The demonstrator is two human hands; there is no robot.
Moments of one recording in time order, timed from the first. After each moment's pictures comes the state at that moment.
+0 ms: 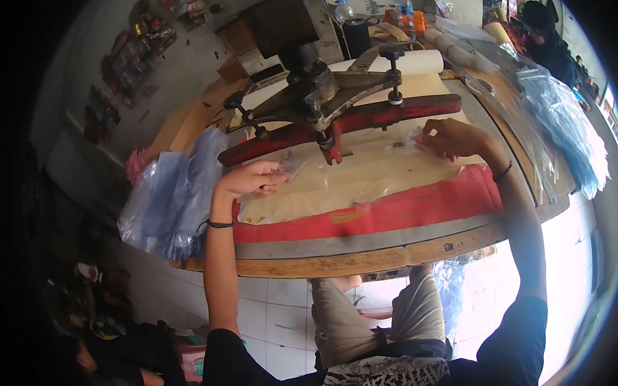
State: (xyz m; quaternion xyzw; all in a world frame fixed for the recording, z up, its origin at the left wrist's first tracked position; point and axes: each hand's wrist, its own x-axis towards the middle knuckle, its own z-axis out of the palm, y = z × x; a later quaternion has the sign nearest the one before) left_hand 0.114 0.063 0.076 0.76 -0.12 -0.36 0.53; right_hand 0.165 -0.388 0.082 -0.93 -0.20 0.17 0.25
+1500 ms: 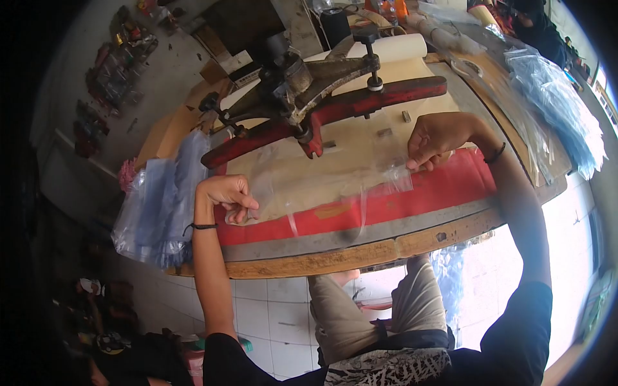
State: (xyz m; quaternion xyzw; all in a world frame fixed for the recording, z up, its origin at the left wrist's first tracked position) left_hand 0.117 0.086 0.082 0.76 -0.07 -0.52 0.38; right_hand 0.150 -0.380 0.100 -0.84 -0.27 0.38 0.27
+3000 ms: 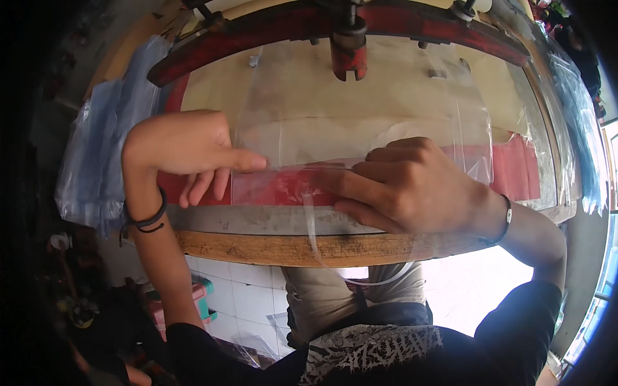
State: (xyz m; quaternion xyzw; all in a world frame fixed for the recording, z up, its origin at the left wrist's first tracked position) left_hand 0.081 0.023 0.119 0.85 -0.02 -0.50 0.16; right_hand 0.063 -0.252 0.038 -0.79 -0.58 -0.07 0.19
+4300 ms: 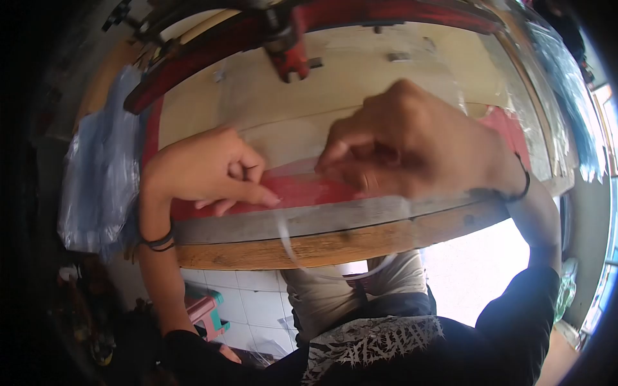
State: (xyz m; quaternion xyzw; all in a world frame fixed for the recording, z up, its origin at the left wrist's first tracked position) left_hand 0.082 -0.012 0.094 0.82 -0.16 -0.48 0.27; right_hand 0.092 -0.284 0.079 -0.77 -0.53 0.11 0.34
